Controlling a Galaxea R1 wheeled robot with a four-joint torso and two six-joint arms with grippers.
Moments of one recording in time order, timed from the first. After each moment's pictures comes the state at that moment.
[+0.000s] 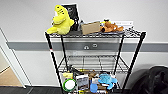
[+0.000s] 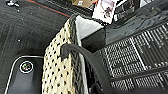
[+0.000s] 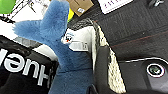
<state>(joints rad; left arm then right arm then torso) 1.14 2.70 -2.11 0.17 0.05 -0.45 -1.20 2.82 -2.34 -0.16 0.09 0.47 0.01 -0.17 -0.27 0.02</state>
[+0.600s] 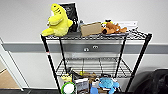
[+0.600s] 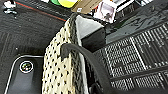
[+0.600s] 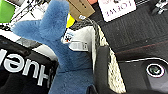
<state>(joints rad) 1.15 2.70 -2.11 0.17 0.05 -0.45 -1.20 2.82 -2.34 -0.16 0.09 0.47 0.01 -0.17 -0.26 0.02</state>
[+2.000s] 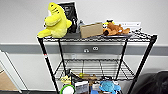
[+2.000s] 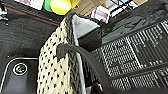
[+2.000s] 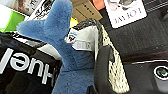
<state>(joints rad) 1.13 2.62 -1.97 0.17 0.05 -0.45 -1.18 2.73 -2.18 -0.17 0.08 0.47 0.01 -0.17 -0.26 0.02</state>
